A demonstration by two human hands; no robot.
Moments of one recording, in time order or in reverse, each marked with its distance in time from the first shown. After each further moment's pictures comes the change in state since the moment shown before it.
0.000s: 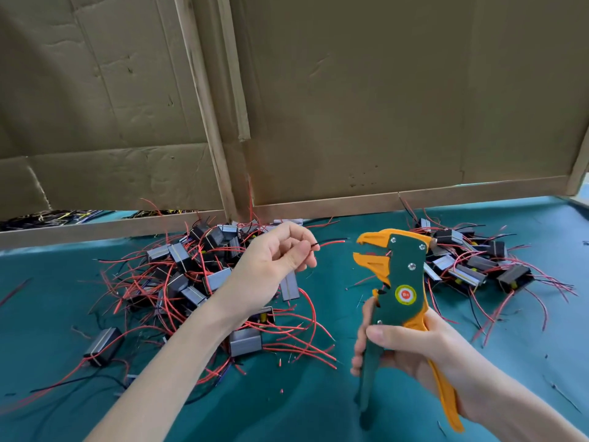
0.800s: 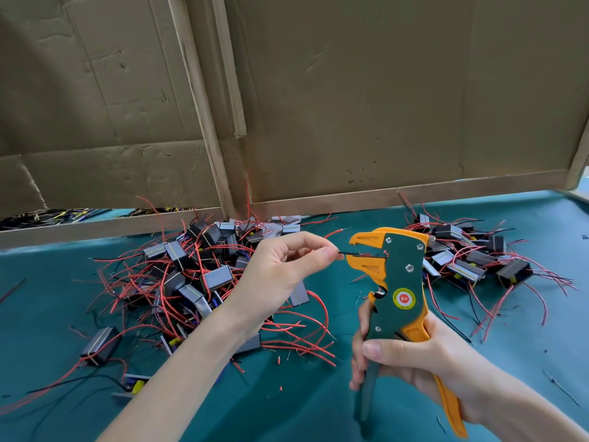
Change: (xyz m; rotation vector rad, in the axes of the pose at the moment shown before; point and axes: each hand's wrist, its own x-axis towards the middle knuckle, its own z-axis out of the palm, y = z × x) left_hand -0.006 0.011 0.021 -0.129 0.024 -0.003; right_hand -0.008 -0.004 0.006 -0.026 -0.111 -0.002
